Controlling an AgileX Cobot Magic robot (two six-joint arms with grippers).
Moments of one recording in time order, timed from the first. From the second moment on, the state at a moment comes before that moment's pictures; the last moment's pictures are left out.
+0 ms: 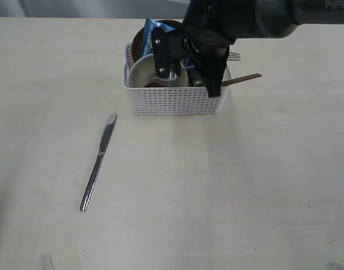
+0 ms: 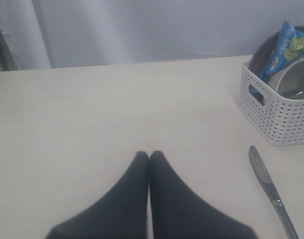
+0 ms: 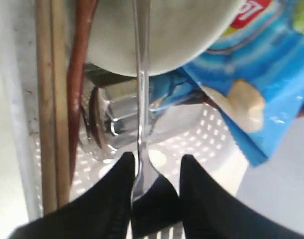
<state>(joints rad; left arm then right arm) -0.15 0.00 0.00 0.10 0.33 -0.09 0.70 1.96 -1.37 -0.77 0.73 -0.49</state>
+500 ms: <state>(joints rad) -0.15 0.00 0.00 0.10 0.33 -0.09 0.85 1.70 -1.31 -0.79 0.85 -0.83</state>
